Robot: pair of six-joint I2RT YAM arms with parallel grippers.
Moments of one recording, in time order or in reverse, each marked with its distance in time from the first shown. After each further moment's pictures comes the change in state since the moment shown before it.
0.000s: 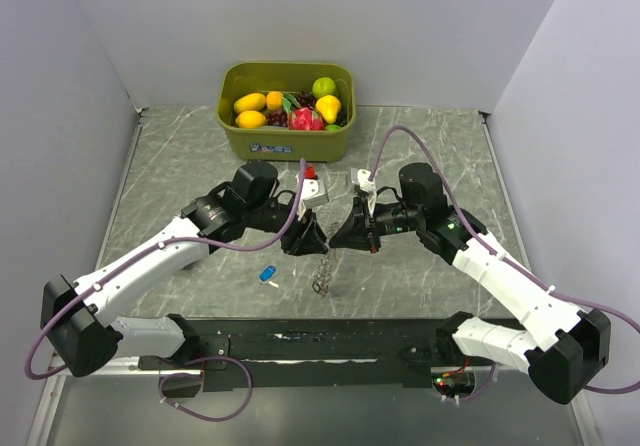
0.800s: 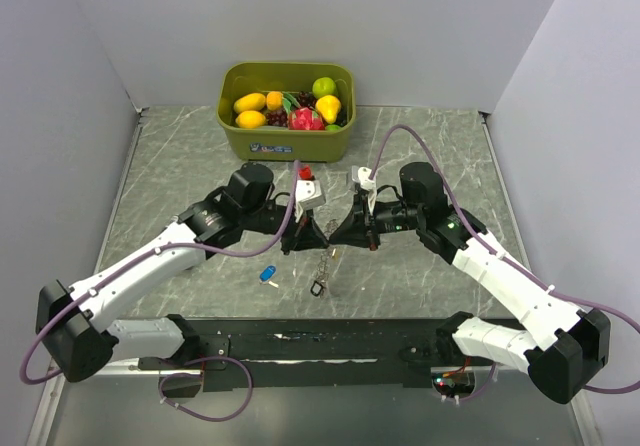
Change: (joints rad) left arm -0.005 -0.031 -0.037 0.075 0.010 -0.026; right arm -0.004 0.002 0.000 0.021 0.022 0.001
